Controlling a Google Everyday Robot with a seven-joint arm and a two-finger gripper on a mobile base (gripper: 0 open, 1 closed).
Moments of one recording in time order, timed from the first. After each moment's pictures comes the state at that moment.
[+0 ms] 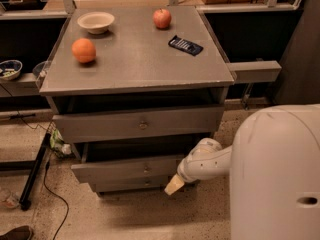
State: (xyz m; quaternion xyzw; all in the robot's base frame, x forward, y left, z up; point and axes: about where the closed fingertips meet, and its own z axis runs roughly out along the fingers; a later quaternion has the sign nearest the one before) arm 0.576 -0.098 0.417 -0.40 0.90 0.02 0.19
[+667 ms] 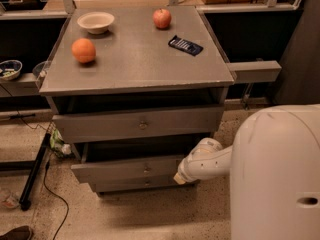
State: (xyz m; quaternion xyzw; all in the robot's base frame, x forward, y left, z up) arm 0.576 -0.098 0.417 -0.40 0.90 0.02 0.19
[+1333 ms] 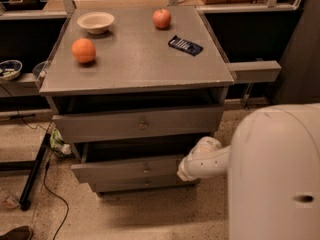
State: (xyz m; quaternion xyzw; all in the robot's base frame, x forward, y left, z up) arm 0.581 -0.100 0.417 -0.40 0.90 0.02 0.19
